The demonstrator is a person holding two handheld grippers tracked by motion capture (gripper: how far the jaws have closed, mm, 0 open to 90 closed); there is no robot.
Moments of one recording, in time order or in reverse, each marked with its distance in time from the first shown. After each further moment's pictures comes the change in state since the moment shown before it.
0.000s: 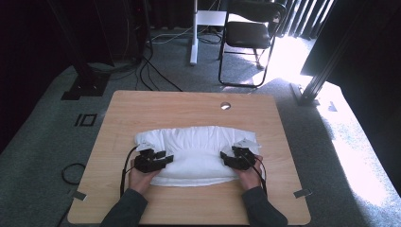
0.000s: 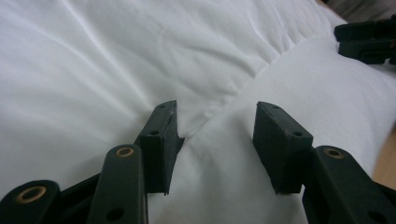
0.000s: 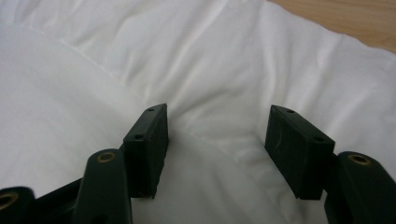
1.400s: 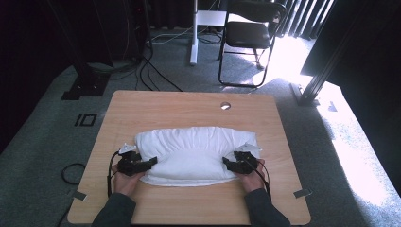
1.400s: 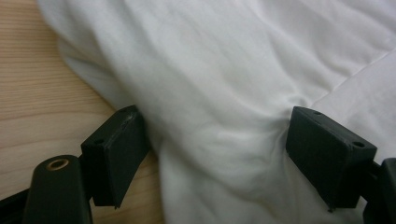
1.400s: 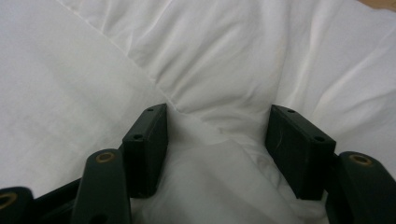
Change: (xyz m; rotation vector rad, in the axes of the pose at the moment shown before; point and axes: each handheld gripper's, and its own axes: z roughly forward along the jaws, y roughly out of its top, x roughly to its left) left arm 0.042 -0.020 -0.022 -0.018 0.173 -0.155; right arm -0.007 -0.017 0.003 0.060 0.004 -0.021
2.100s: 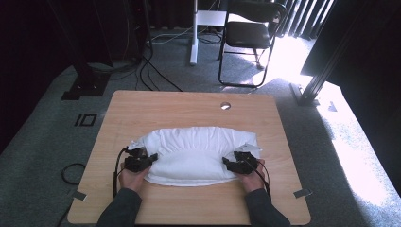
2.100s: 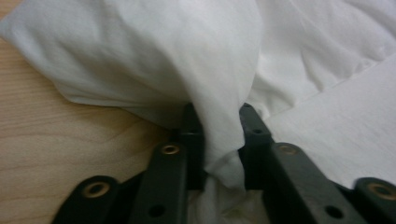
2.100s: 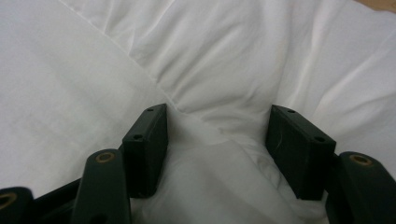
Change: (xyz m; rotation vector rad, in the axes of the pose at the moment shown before) left arm -0.011 0.009 0.013 0.071 0.014 0.017; right arm 0.001 0.001 -0.002 0.001 0.001 0.000
